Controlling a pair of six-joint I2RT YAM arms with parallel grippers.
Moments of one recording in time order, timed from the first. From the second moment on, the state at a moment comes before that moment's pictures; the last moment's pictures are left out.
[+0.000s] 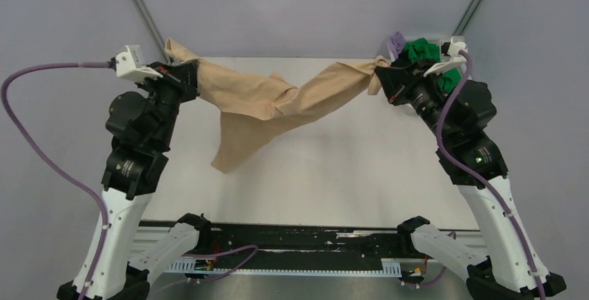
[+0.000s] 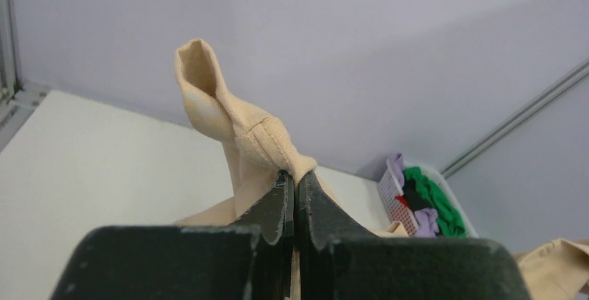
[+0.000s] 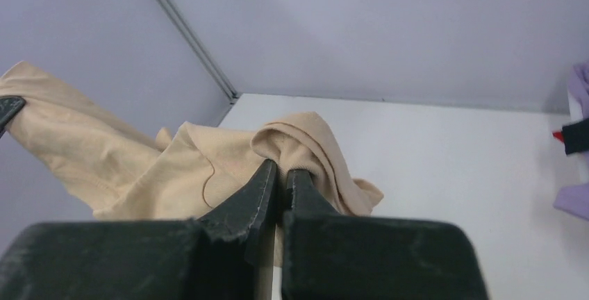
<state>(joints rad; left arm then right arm) -0.34 0.85 1.29 -0.32 -0.27 -0.49 0.40 0.94 1.34 -0.36 -0.01 0.40</state>
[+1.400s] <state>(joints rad) -0.20 1.63 2.30 -0.44 -0.13 -0.32 0.07 1.46 2.01 -0.22 -0.18 0.25</state>
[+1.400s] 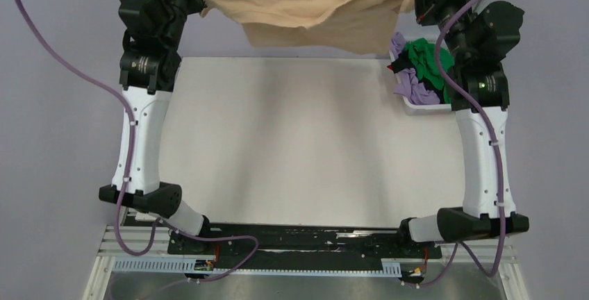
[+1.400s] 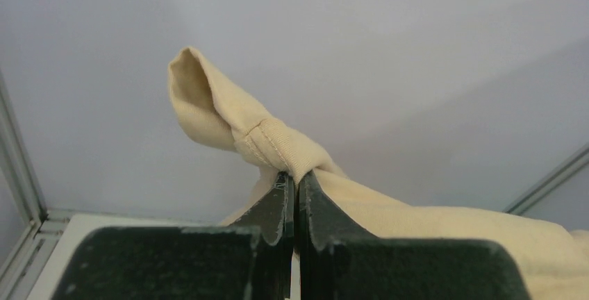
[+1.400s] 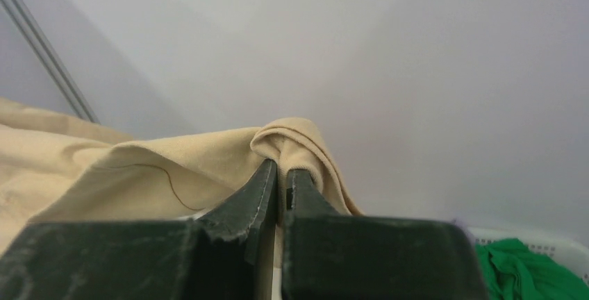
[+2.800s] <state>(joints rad) -0.32 1.08 0.63 -0.36 0.11 -0.73 0.24 1.21 0.82 -0.48 -0.30 0.60</state>
